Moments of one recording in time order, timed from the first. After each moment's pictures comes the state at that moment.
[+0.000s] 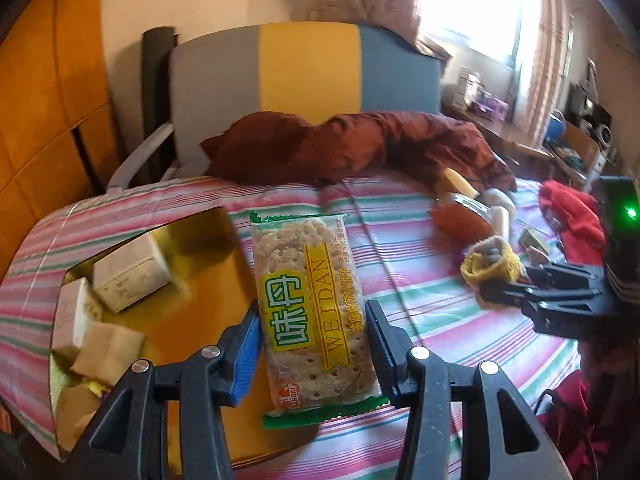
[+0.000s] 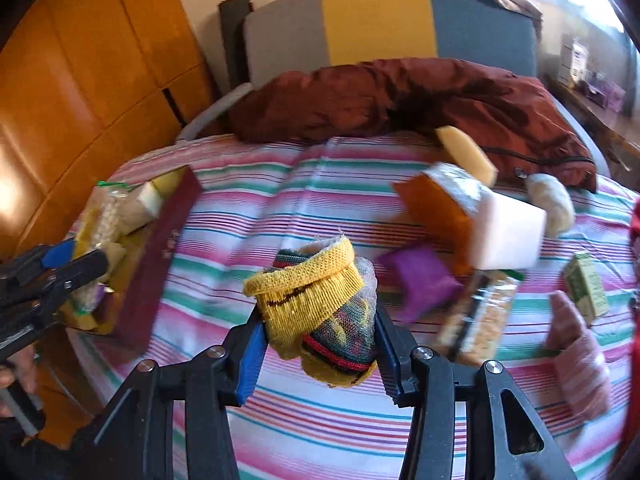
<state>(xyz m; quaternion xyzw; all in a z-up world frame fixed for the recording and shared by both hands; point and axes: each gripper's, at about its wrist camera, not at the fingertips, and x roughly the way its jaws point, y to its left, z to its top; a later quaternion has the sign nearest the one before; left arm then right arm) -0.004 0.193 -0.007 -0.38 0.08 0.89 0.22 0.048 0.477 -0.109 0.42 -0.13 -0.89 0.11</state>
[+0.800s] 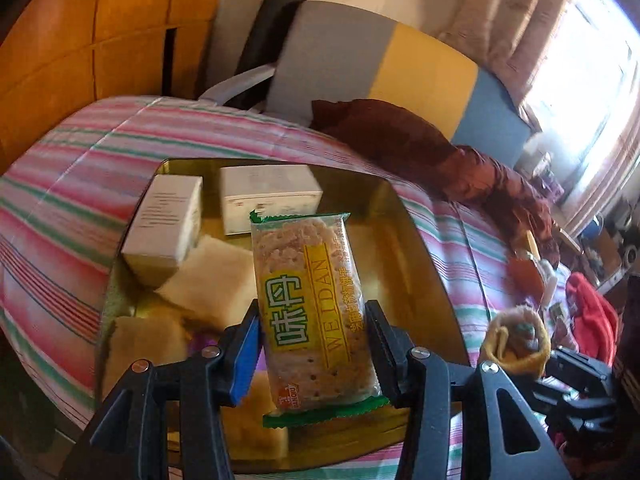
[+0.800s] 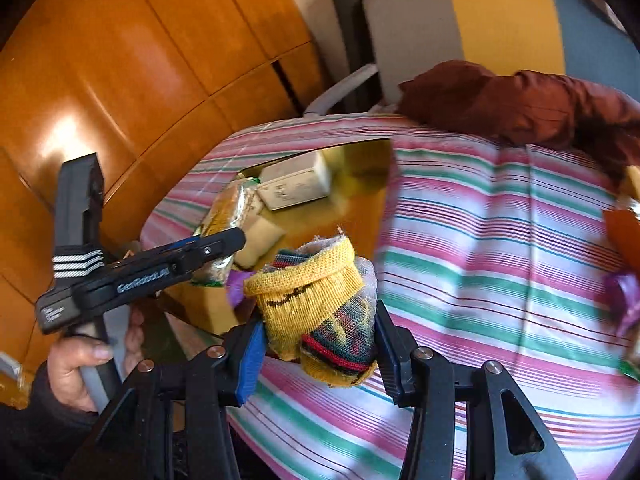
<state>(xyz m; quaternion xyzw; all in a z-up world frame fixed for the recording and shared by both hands) -0.047 0.028 -0.041 -0.44 -0.09 0.88 0.14 0.044 0.307 -0.081 0.41 -0.13 -0.86 0.27</state>
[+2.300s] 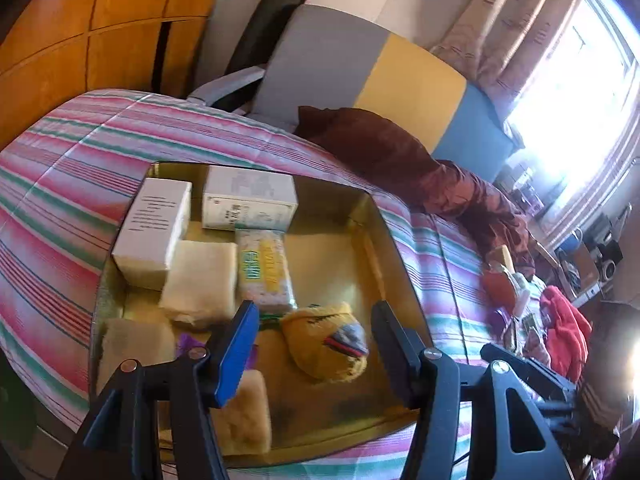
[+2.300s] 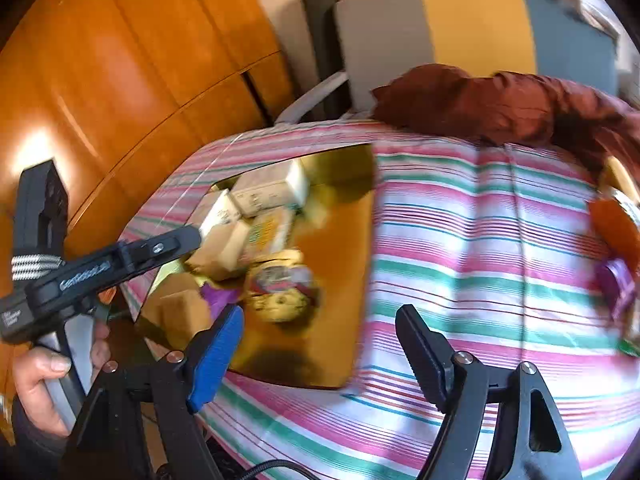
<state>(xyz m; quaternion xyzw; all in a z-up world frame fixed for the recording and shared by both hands) -0.041 0.030 -0.027 -0.44 -0.12 0.87 0.17 0.041 0.317 -0.086 0.41 -0.14 -0.89 0.17</state>
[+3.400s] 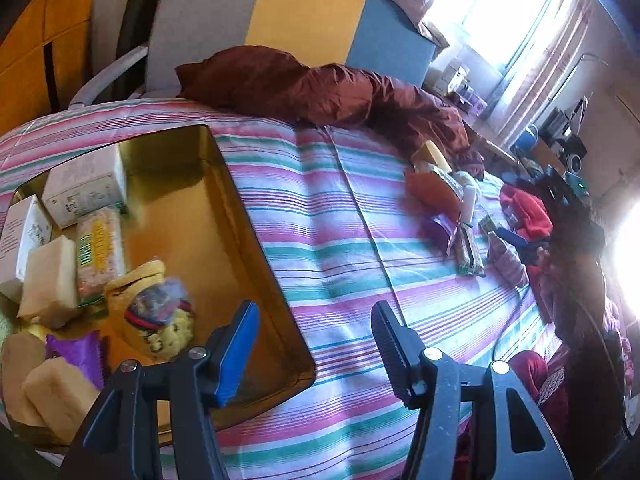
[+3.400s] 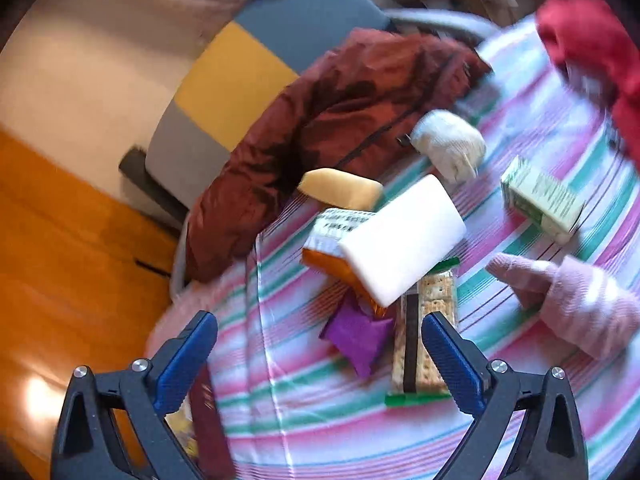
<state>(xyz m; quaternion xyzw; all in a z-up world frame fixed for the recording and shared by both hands) -0.017 0.165 -0.038 -0.49 -0.01 0.82 0.30 0.031 0.638 -0.125 0.34 -0.47 -0.82 -0.03</state>
